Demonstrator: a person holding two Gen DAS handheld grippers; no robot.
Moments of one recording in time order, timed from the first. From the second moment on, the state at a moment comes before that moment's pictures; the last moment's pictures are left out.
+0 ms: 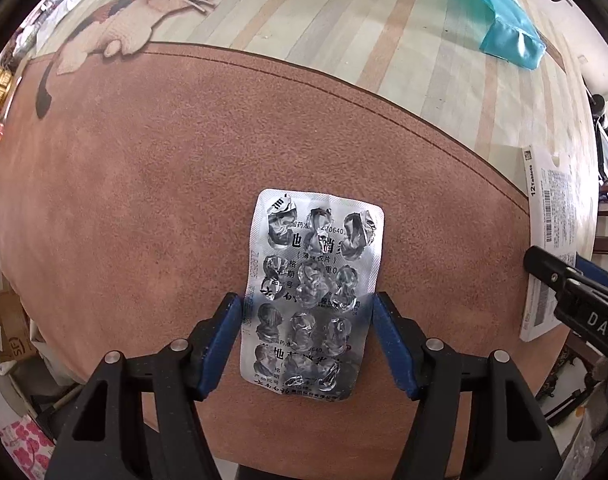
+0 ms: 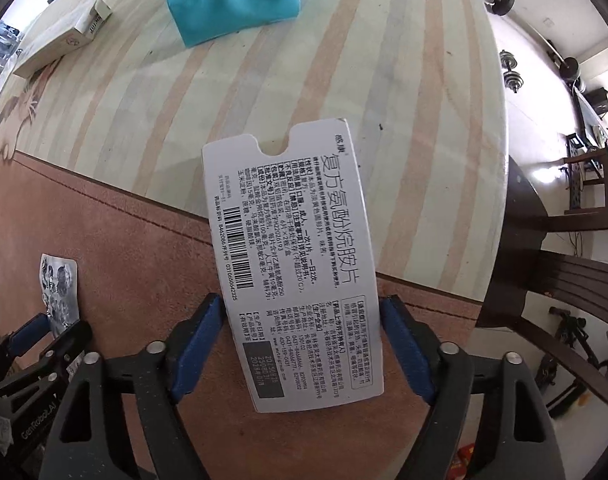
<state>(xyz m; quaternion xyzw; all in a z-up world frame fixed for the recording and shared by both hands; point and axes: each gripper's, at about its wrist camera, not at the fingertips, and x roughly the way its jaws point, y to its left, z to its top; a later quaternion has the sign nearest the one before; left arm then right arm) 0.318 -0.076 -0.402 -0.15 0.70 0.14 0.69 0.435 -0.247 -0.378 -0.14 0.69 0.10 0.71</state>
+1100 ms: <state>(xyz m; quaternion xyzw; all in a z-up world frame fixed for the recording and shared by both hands) -0.064 0.093 -0.309 -0.35 0.52 0.33 0.70 0.083 -0.037 -0.311 -0.23 0.62 0.36 0.66</state>
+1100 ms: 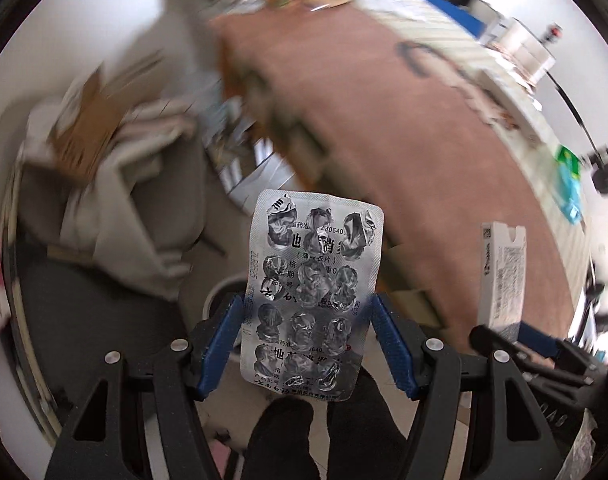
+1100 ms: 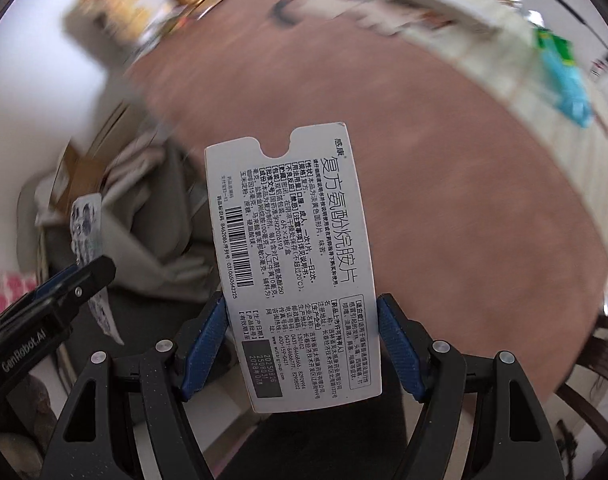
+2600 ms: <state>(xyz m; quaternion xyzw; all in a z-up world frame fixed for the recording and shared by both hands) -0.231 0.132 -0.697 -0.46 0.59 0.43 0.50 -0.027 0.033 -0.749 -0.40 0.67 0.35 0.53</state>
